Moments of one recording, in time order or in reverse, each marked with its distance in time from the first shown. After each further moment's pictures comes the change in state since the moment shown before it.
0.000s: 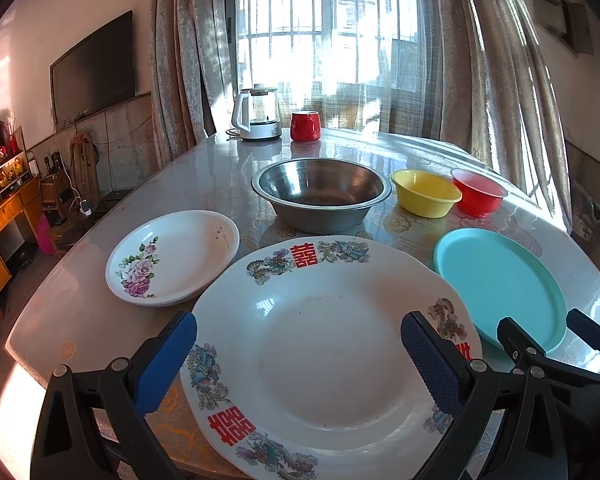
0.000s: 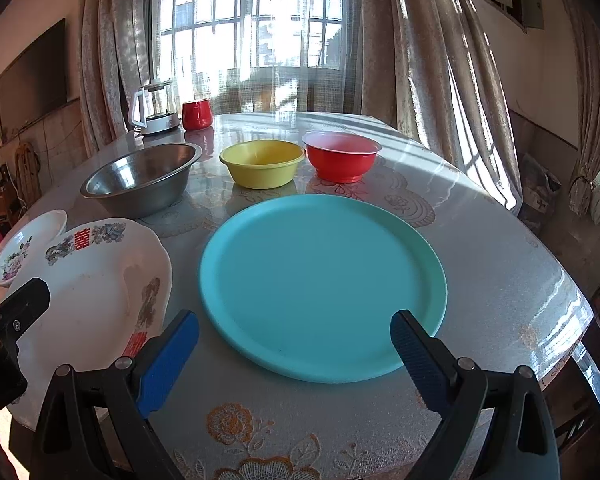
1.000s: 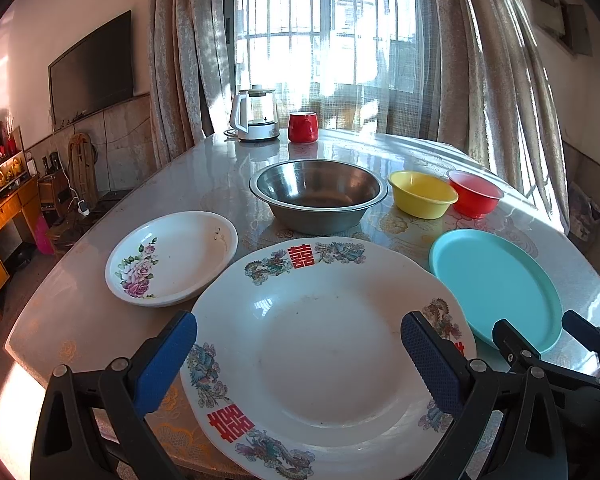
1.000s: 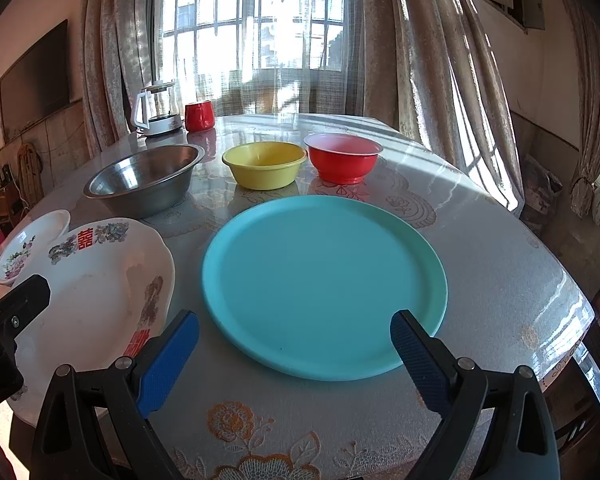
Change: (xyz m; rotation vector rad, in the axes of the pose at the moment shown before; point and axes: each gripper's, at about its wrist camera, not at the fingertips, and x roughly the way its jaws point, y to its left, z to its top) left arm -0.004 0.000 0.001 0.001 -0.003 -0.009; right arm -0.002 0.000 -0.002 -0.004 -0.008 0.009
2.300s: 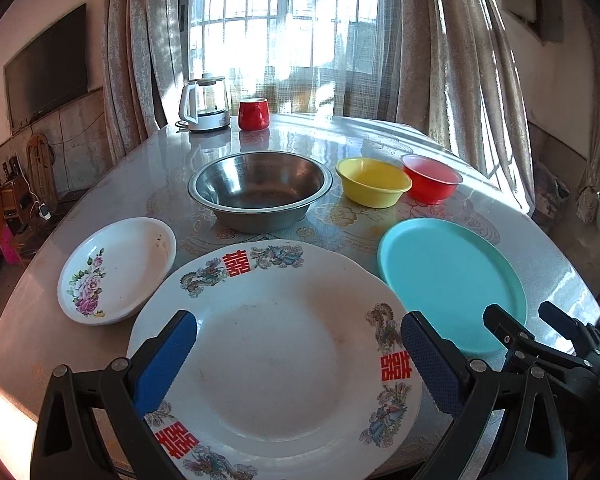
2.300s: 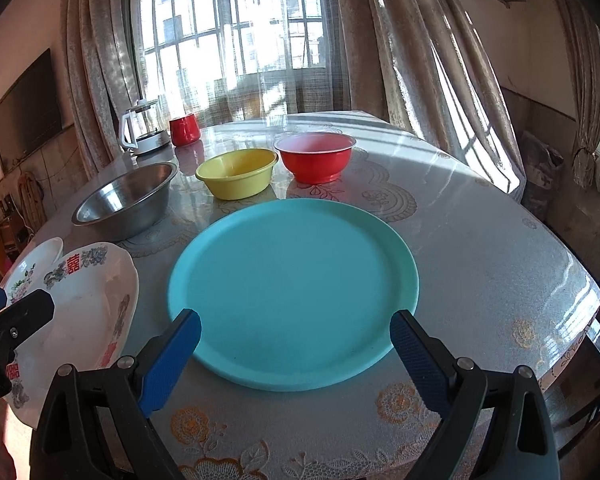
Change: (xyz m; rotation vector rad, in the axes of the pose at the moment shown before) left arm 0.011 -0.028 0.024 0.065 0.091 -0.156; right arm 0.004 -0.048 0.005 0.107 -0.001 0.048
